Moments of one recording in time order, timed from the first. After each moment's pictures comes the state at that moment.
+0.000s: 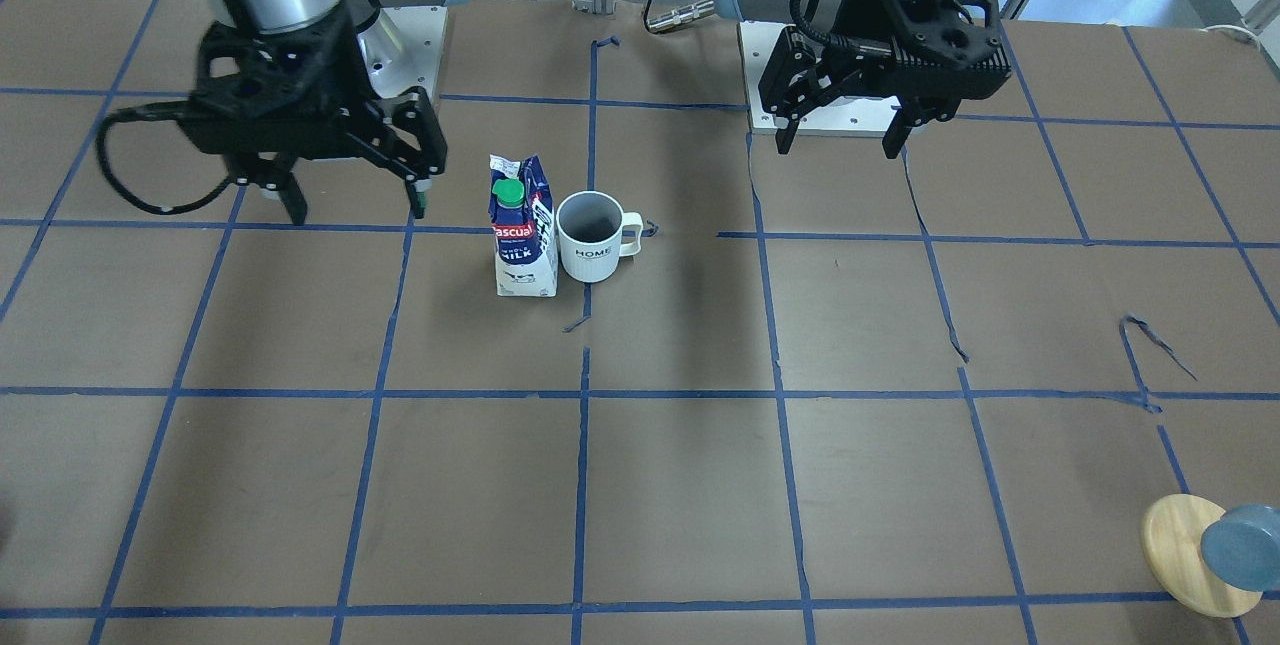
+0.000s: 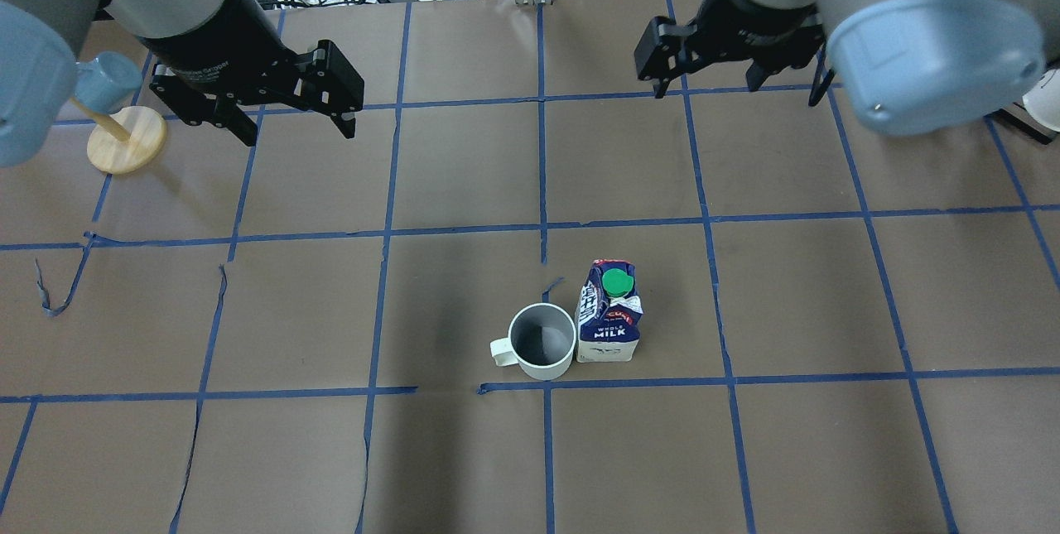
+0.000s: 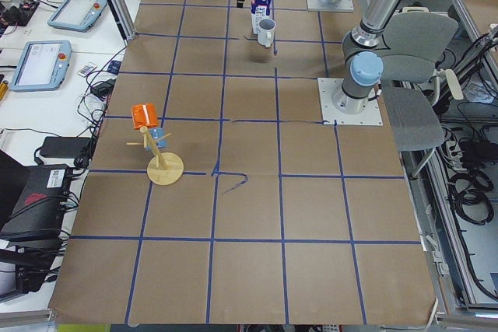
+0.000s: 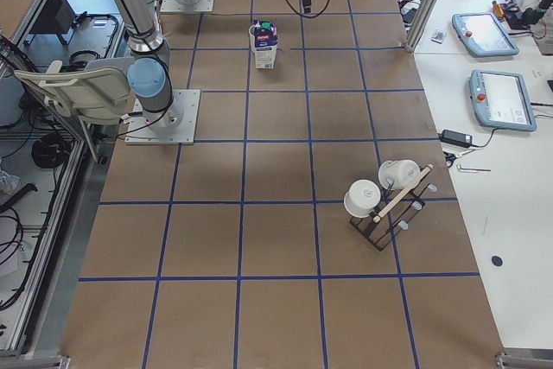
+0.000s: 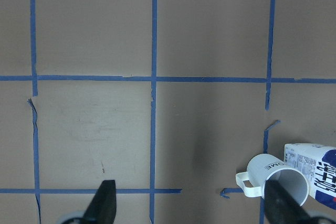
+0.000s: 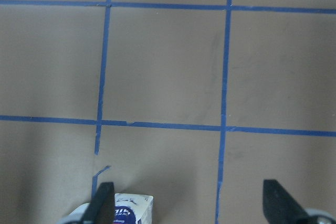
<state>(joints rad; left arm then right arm) -1.62 -1.51 -1.55 -1.57 1.54 -0.08 1.65 -1.55 1.55 -1.79 -1.54 0.03</state>
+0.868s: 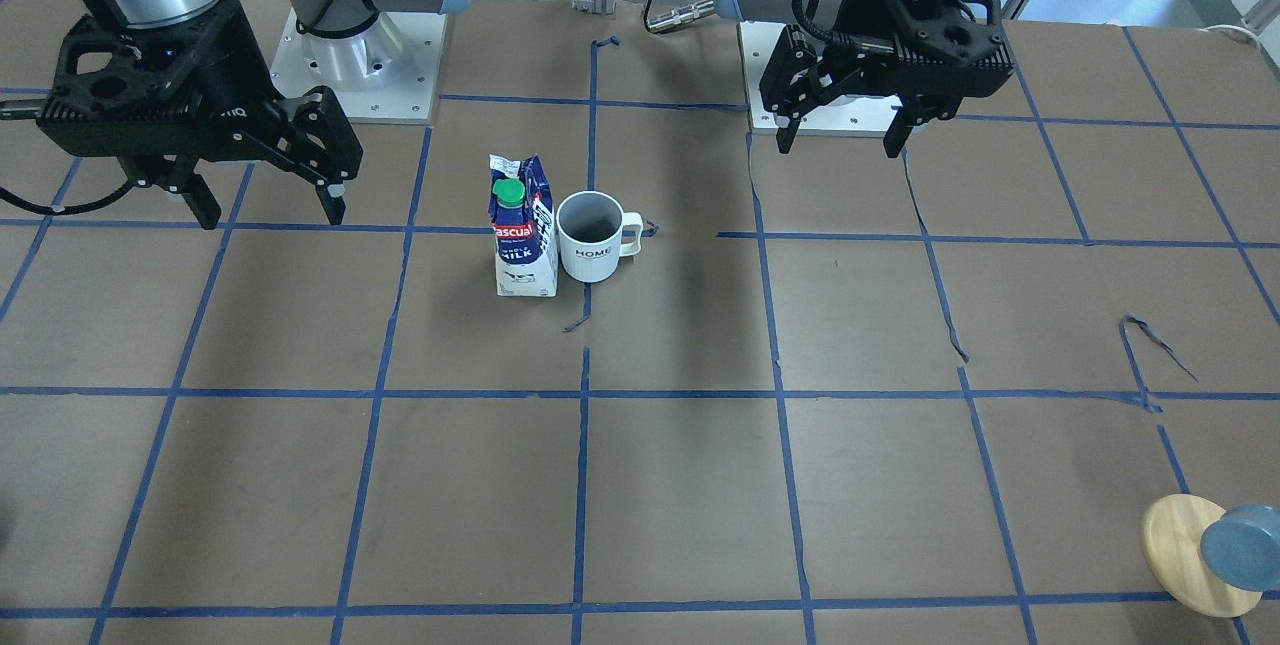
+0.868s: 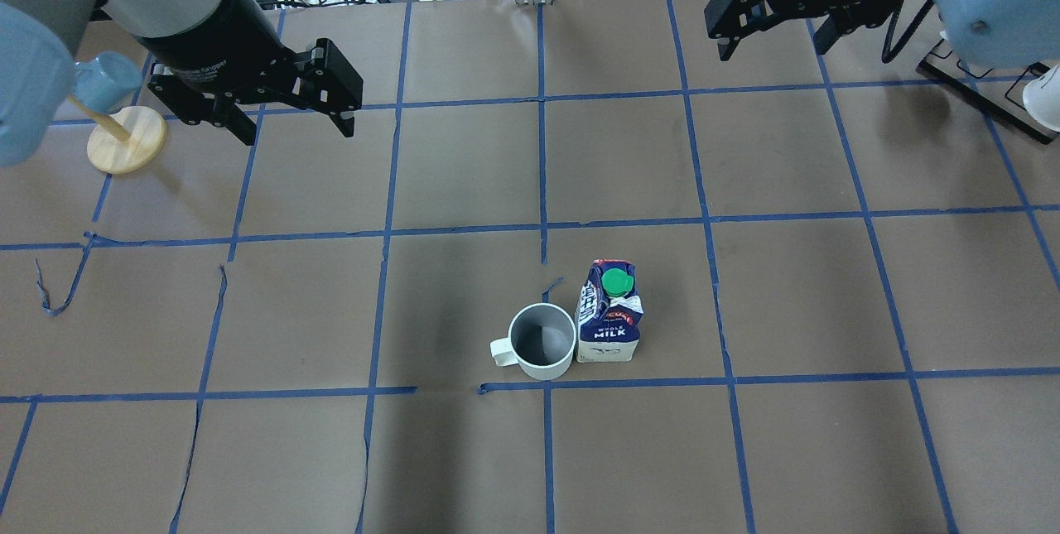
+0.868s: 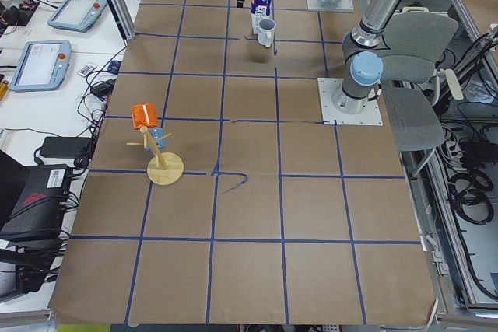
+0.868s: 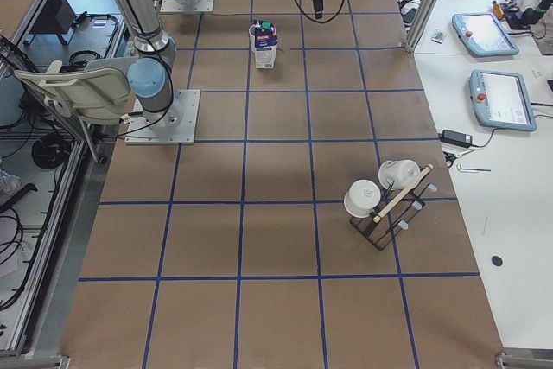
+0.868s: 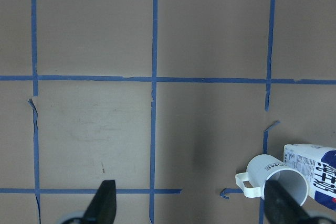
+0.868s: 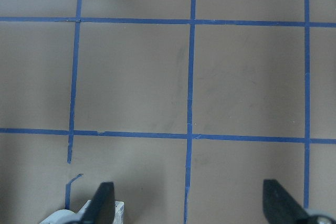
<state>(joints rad) -1.62 -1.51 -1.55 -1.57 1.54 -0.08 1.58 -1.55 1.52 -1.75 -1.53 -0.03</state>
